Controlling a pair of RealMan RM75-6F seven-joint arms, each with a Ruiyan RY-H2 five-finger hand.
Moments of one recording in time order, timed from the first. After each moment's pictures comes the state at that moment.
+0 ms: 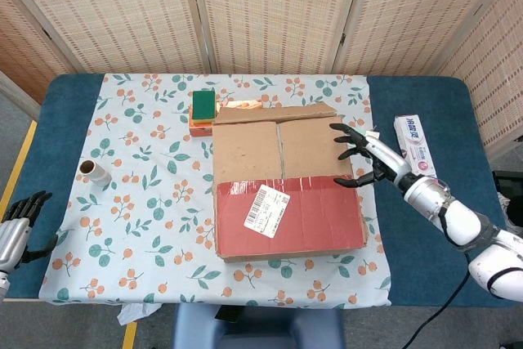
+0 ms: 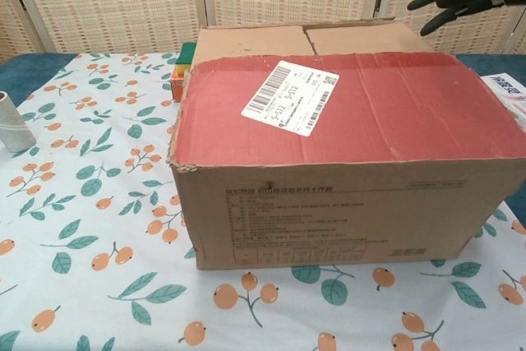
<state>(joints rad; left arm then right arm) -0.22 -1.07 -0.04 -1.47 1.37 1.19 -0.26 0.71 -0.94 0.26 -1.58 -1.67 0.64 1.42</state>
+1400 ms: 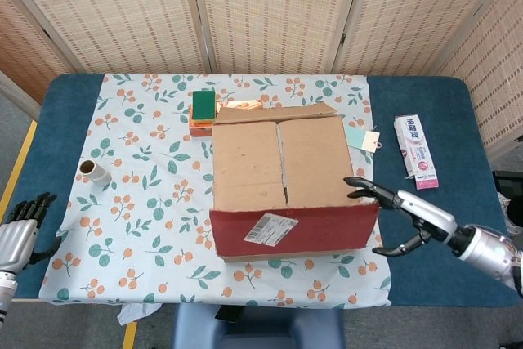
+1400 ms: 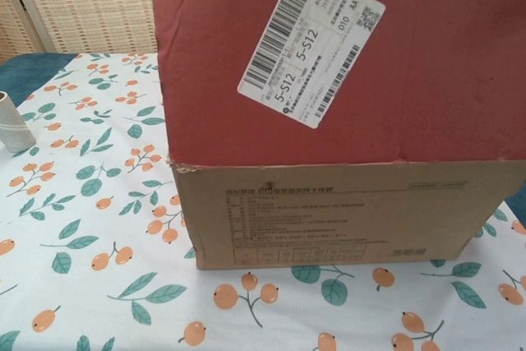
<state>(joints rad) -0.21 -1.10 -0.05 -1.50 1.33 1.20 -0.08 0.70 -0.77 -0.26 -1.55 -2.00 1.42 1.60</state>
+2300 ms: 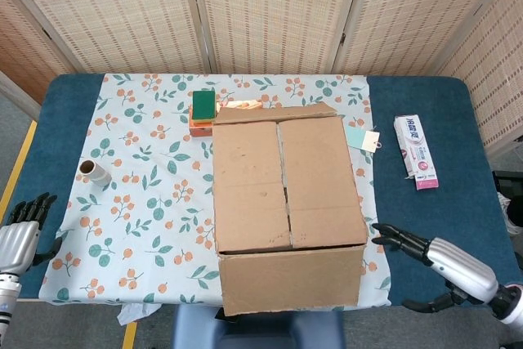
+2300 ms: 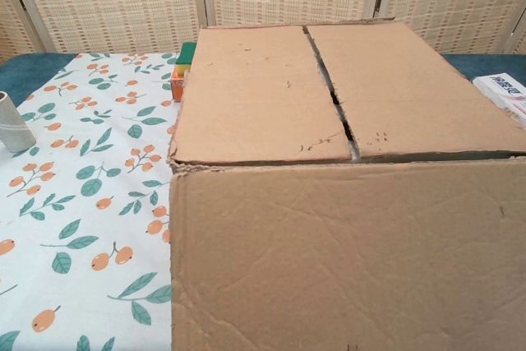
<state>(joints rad) -0.20 -1.12 -0.05 -1.54 1.32 1.25 0.00 0.48 -0.70 -0.30 -1.66 -2.10 1.53 0.94</state>
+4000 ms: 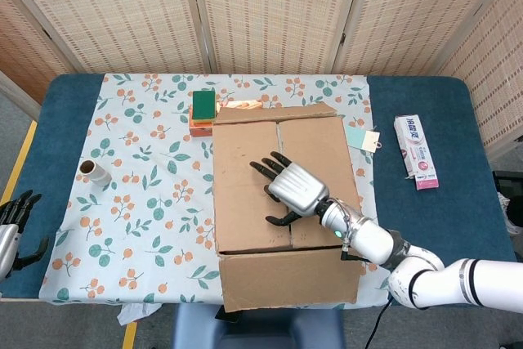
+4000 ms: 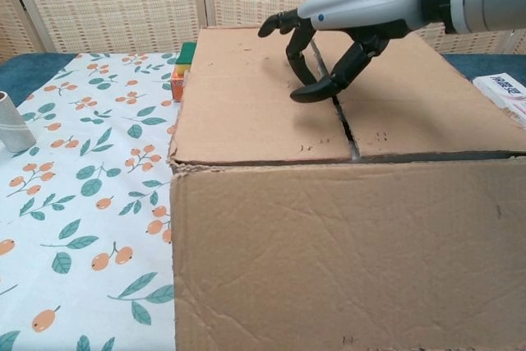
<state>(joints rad) -0.15 -1.05 -0.05 -1.53 1.41 1.32 -0.21 1.05 -1.12 0.13 -1.88 -1.03 0.72 -0.54</state>
